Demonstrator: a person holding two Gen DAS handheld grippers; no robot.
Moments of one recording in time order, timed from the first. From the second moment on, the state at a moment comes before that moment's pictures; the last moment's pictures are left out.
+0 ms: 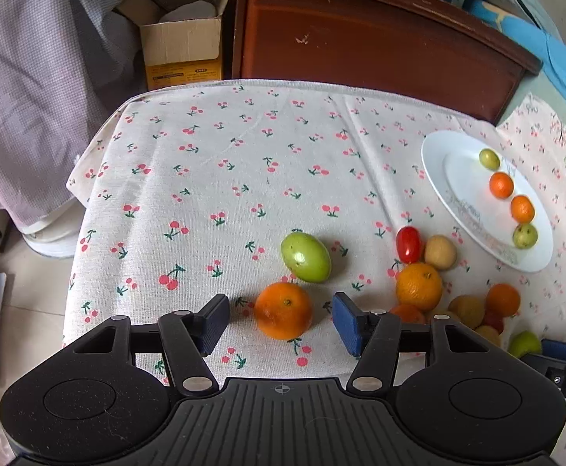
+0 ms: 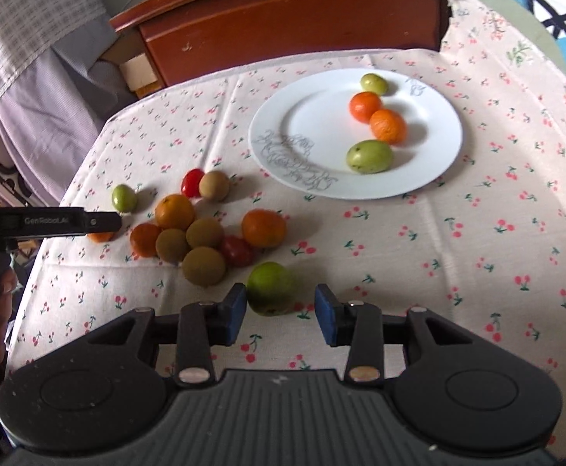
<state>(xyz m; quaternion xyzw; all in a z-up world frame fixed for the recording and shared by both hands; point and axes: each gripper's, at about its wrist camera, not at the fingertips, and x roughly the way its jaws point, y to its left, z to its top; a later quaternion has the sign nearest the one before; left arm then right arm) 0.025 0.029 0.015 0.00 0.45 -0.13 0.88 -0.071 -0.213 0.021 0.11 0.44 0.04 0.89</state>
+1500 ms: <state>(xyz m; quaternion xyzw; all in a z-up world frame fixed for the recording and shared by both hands) -0.013 -0.040 0.073 0.04 0.34 -0.25 0.90 -0.053 -0.218 0.062 0.15 0.37 0.04 0.91</state>
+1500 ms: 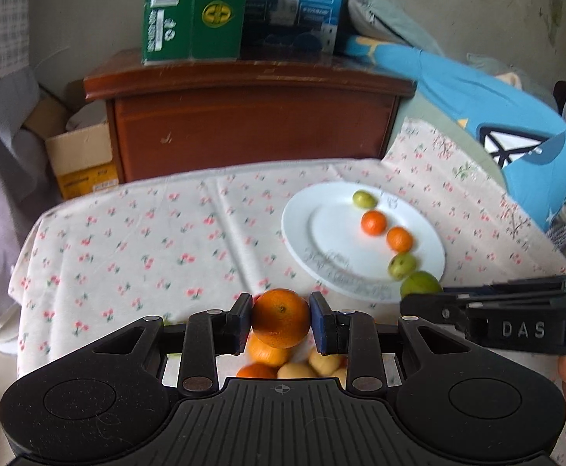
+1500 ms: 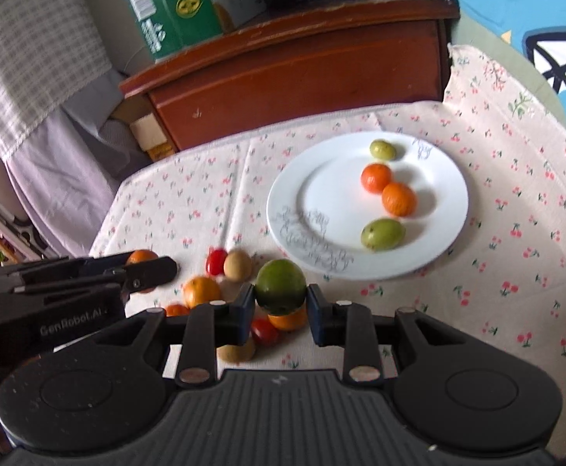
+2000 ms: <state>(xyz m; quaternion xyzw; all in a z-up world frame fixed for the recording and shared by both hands) 0.021 -0.081 0.080 0.02 0.35 -0.28 0.90 -0.020 -0.251 0.080 0.15 0.35 0.03 0.92</state>
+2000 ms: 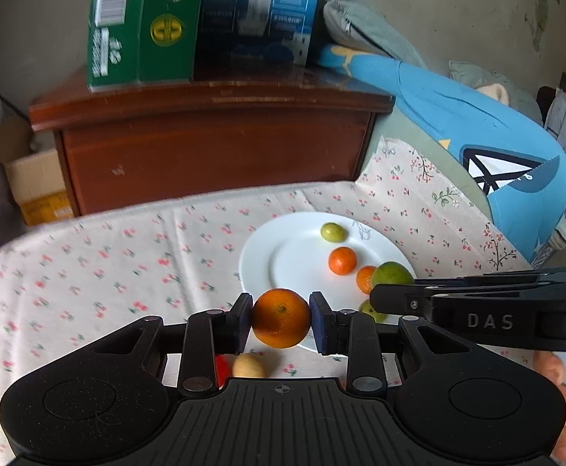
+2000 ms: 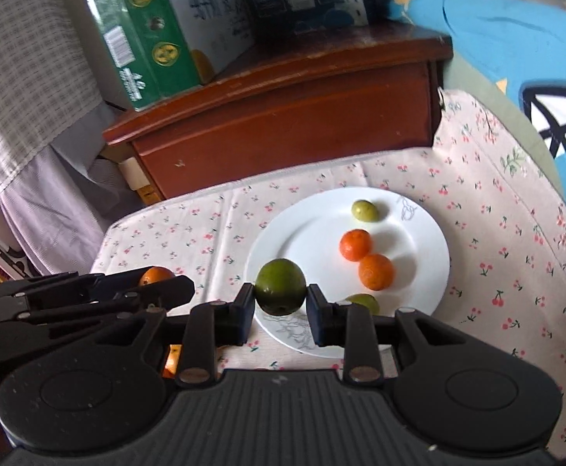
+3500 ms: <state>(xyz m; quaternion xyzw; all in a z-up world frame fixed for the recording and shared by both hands) 0.072 -0.101 0.081 0.04 0.36 -0.22 0.90 0.025 -0.282 0.060 0.17 0.36 -0.01 0.92</state>
